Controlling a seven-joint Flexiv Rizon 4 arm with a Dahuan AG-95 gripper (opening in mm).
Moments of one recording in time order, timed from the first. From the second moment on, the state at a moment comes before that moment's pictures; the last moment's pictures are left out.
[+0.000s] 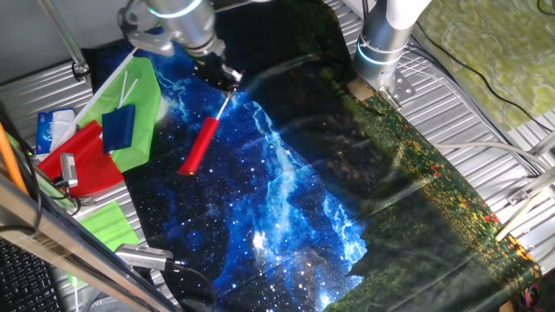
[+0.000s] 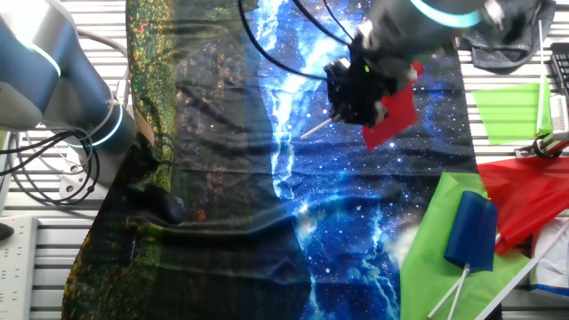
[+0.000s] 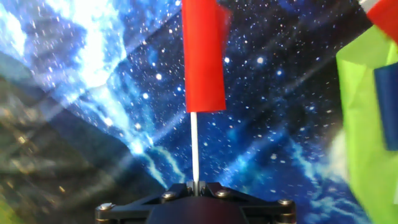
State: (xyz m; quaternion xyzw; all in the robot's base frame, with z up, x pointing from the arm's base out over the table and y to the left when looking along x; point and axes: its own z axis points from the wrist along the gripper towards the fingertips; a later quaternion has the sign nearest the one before) arm 0.452 -0.020 0.196 0.28 -0.95 -0.08 0.11
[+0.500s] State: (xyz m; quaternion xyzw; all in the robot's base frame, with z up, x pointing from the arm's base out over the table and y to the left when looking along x) arm 0.452 -0.026 0.187 0.22 -0.96 -0.11 0.14
